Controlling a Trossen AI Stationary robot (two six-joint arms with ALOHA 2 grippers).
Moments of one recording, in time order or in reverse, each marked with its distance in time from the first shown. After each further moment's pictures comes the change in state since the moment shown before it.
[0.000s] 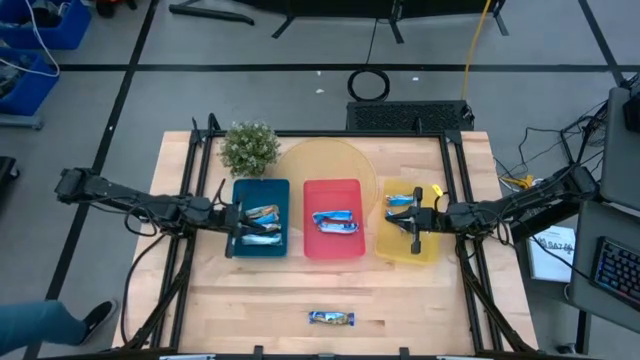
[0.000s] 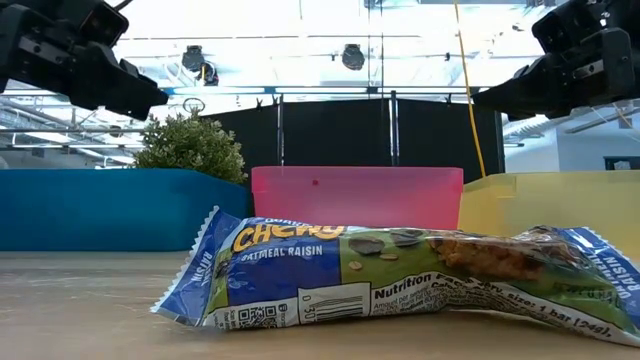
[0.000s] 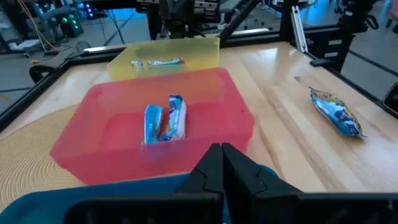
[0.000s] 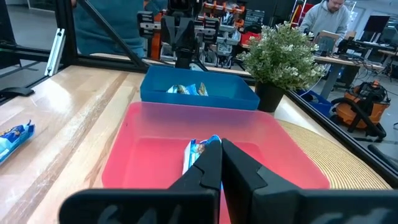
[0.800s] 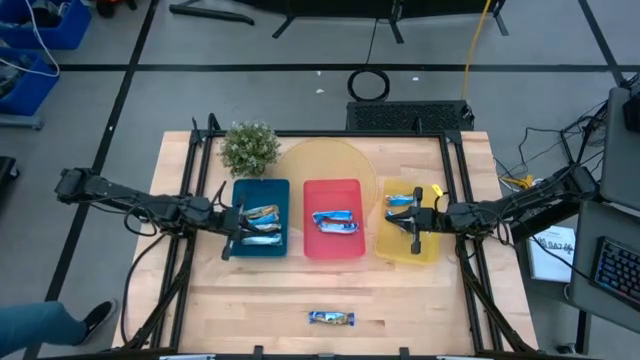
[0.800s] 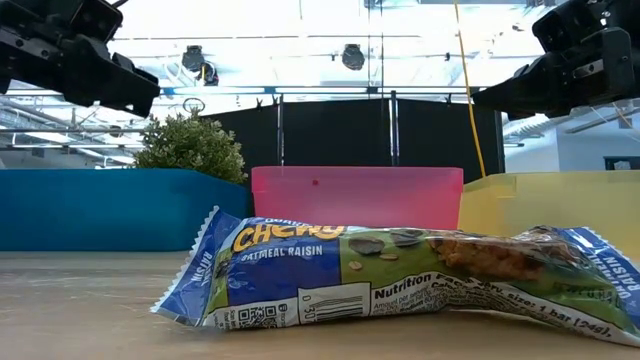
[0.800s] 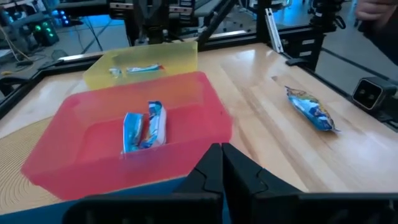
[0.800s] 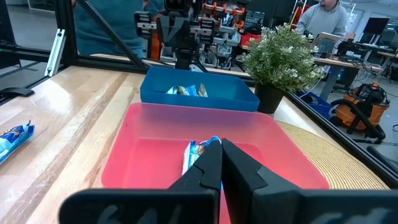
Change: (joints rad) left arm 0.000 0.001 0.000 0.007 0.085 0.034; right arm 0.000 0.000 0.000 0.004 0.000 -0.006
